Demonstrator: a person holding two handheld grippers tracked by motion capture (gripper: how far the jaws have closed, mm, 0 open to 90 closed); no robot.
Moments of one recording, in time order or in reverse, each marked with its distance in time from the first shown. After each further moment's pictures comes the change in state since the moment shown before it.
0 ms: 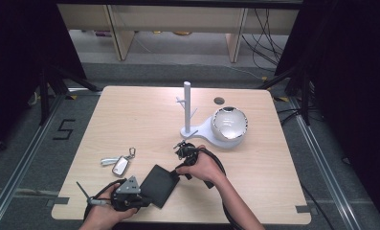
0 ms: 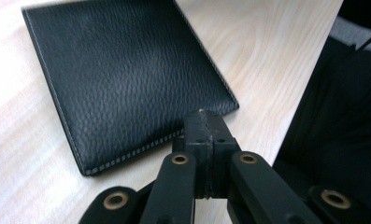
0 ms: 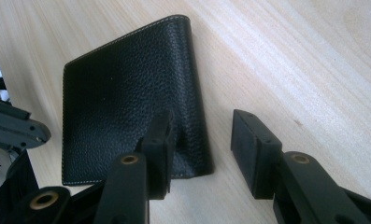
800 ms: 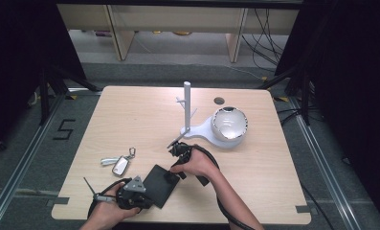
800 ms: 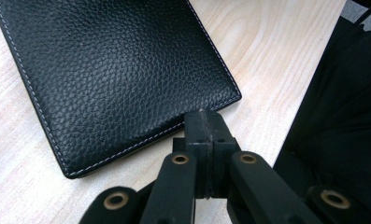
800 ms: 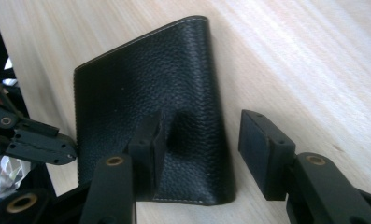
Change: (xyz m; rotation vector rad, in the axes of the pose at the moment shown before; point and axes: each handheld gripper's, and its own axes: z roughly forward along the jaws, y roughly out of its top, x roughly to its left) left arm 0.002 0.007 0.012 0.054 -0.043 -0.044; right arm 0.002 0.017 0.016 0.101 0.030 0.028
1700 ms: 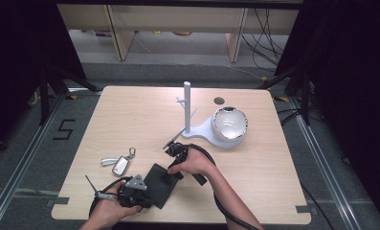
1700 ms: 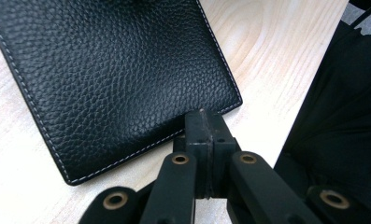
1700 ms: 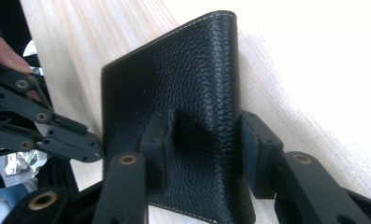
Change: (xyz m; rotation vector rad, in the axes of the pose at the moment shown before) left arm 0.003 0.004 0.001 0.033 -0.003 -0.010; right arm 0.010 0.007 -0.001 0.019 0.064 -0.039
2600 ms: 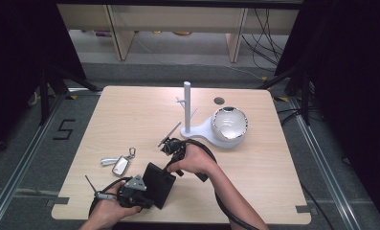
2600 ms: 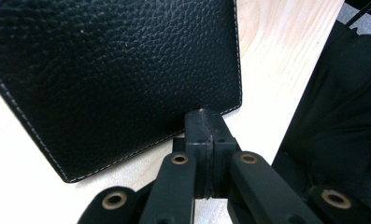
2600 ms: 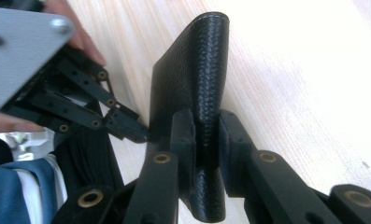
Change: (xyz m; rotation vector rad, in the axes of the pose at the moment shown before) left arm -0.001 -0.001 0.000 -0.015 -0.010 -0.011; right arm 0.040 0.008 -0.036 0.023 -0.055 -0.154
